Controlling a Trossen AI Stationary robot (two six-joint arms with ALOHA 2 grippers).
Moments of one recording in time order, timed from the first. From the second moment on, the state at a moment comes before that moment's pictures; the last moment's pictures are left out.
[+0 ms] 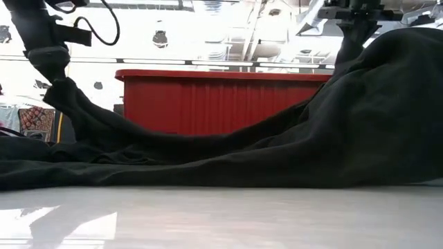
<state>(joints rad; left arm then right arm) -0.03 0.80 0.75 -1.31 -0.61 -0.61 -0.11 1.26 1.40 -1.57 0.56 1.03</state>
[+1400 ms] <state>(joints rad) -0.12 0.94 1.21 -0.95 0.03 -0.18 -0.37 1.28 1.66 -1.57 0.23 0.67</state>
